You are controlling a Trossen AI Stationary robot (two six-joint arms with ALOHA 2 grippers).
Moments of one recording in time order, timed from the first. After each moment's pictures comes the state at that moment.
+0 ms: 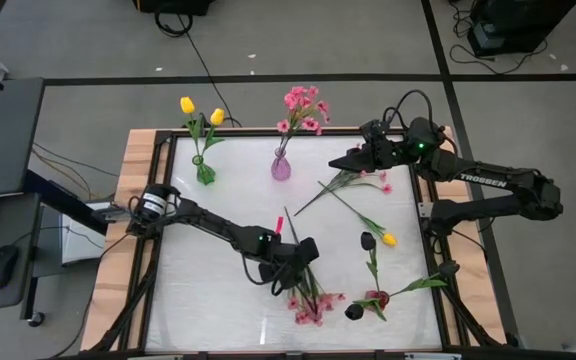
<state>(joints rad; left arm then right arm) -0.27 2.03 1.38 -0.32 -0.12 1.01 -0.41 1.04 0.80 0.43 -0.62 1.24</state>
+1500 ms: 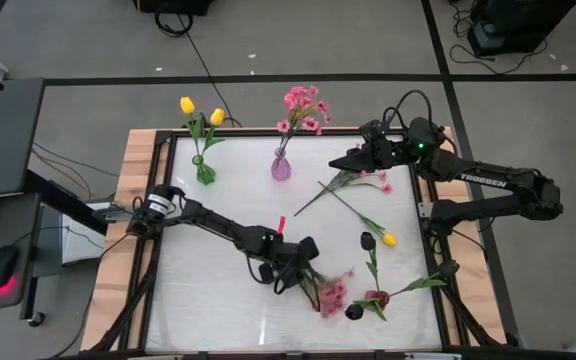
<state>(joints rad) -0.25 2.07 1.38 -0.31 -0.07 0.94 -0.41 1.04 0.80 0.43 -0.62 1.24</state>
